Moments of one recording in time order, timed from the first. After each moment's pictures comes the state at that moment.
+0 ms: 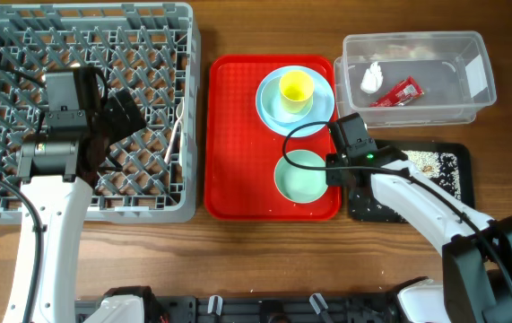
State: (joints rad) left arm 0.03 1.28 1.22 -0.88 -0.19 -0.40; right arm 0.37 1.55 0.80 -0.51 0.17 0.33
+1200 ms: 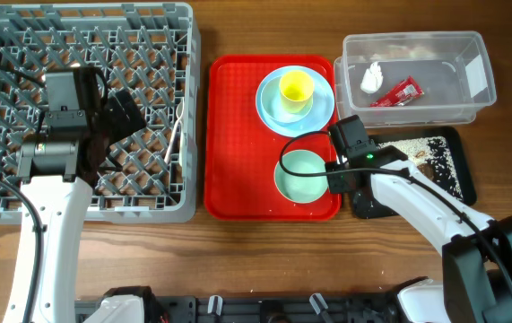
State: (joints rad) left arm 0.03 1.28 1.22 -0.88 -0.19 -0.40; right arm 0.37 1.55 0.80 -0.57 0.16 0.17
